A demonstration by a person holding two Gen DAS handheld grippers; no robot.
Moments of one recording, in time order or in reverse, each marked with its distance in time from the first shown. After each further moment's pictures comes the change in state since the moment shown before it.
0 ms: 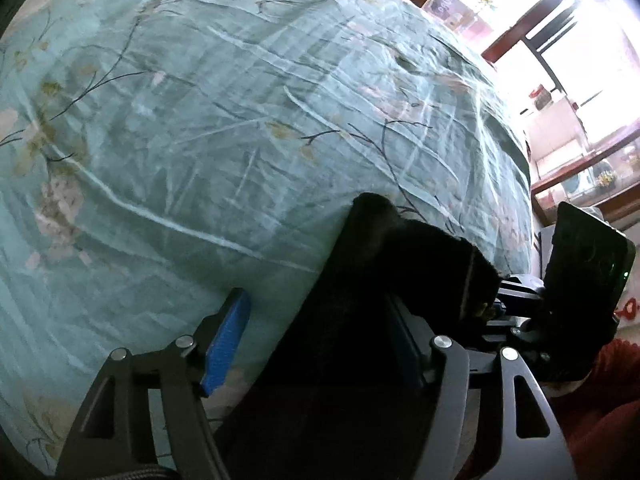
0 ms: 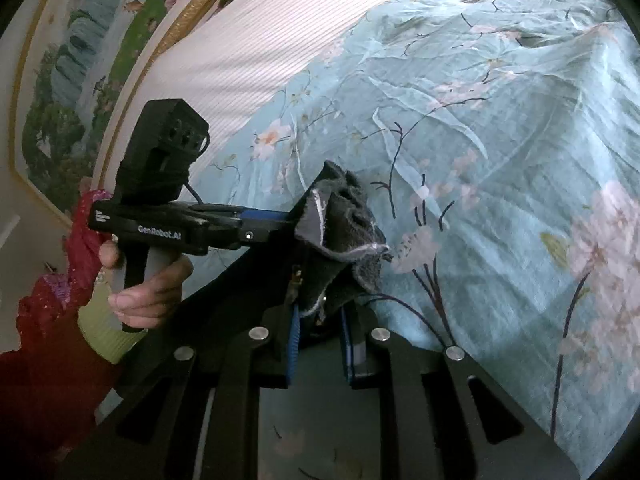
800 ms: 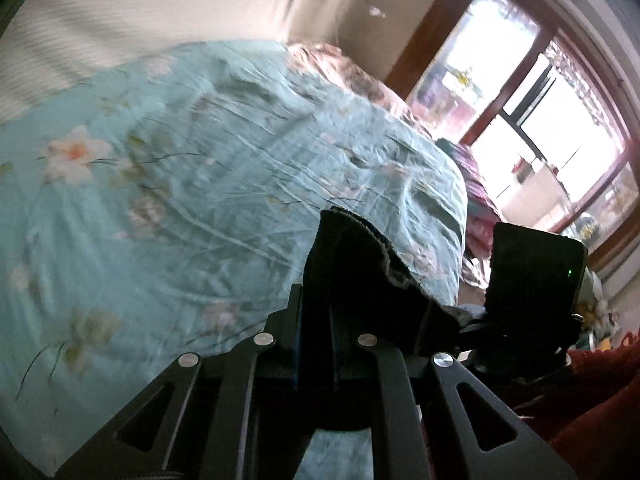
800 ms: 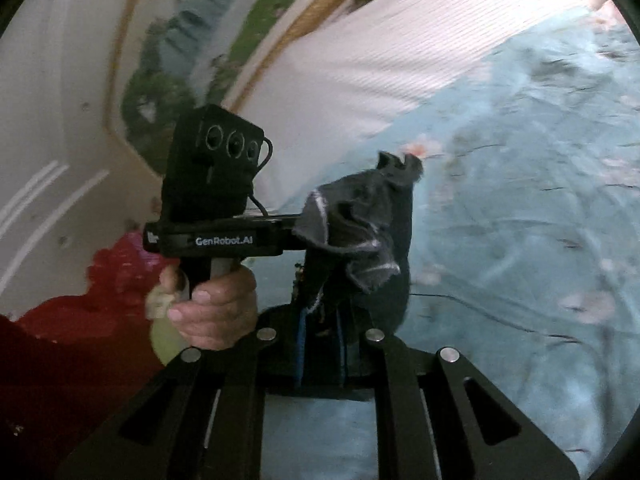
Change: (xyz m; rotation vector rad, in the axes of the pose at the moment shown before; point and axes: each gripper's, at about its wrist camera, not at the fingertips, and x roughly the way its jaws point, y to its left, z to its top) left arm -0.142 -0.027 -0.093 -0.065 -0.375 -0.011; right arm -0.003 0.106 0.010 -0.204 0.019 0.393
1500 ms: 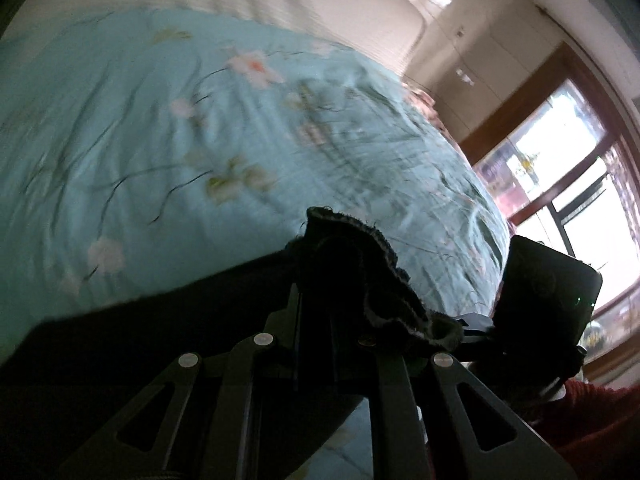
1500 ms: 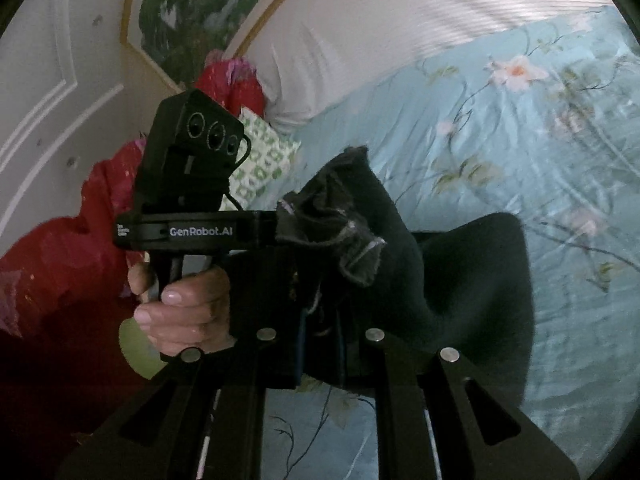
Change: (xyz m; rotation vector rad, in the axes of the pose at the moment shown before) left arm -0.071 0.097 -0.138 -0.374 -0.121 0.111; right arm 0.135 0.046 -0.047 -0.128 0.310 0.016
